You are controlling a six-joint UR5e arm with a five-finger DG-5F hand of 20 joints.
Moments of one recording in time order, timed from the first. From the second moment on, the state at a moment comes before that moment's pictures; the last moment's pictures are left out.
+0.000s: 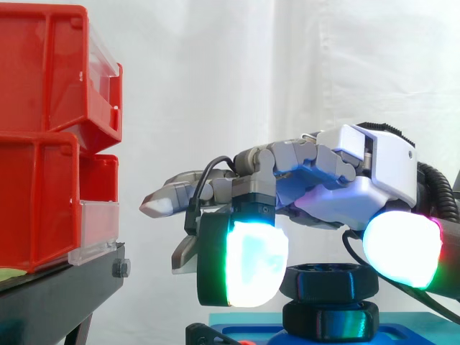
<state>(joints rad) -0.08 -2.49 -1.01 -2.39 -2.34 -1.20</state>
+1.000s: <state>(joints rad) -0.11 -2.49 -1.01 -2.35 -2.37 -1.21</state>
